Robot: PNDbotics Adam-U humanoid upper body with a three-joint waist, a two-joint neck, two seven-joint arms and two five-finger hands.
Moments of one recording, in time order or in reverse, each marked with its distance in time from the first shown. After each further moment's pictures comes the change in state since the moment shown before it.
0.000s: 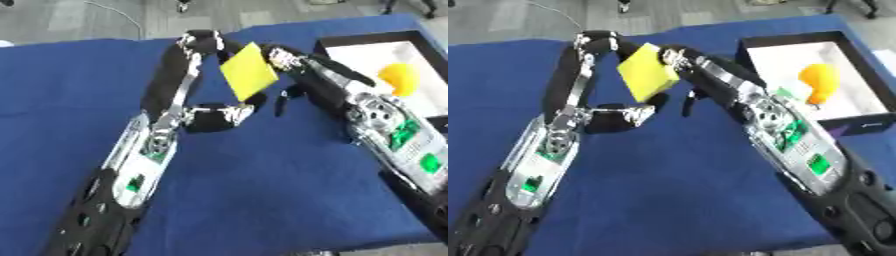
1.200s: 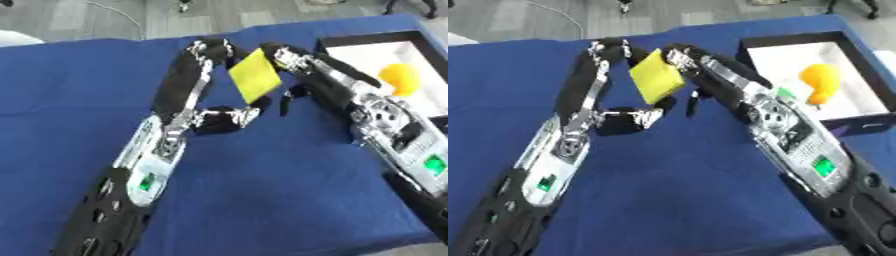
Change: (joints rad) left arm -0.012 -0.023 0.005 0.072 -0.083 0.006 0.026; right arm 0.008 0.000 -0.012 0.000 -0.025 -0.034 -0.032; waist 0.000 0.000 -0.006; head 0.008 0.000
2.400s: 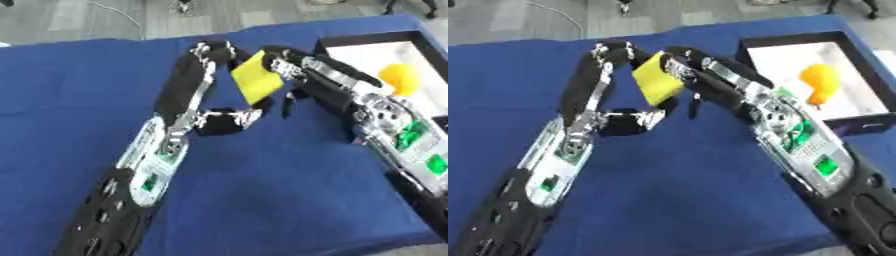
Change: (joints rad) left arm -0.002 -0.007 -0.005 0.008 -0.005 0.004 0.003; right arm 0.004 -0.009 -0.007 0.001 0.032 0.031 0.064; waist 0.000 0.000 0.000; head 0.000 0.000
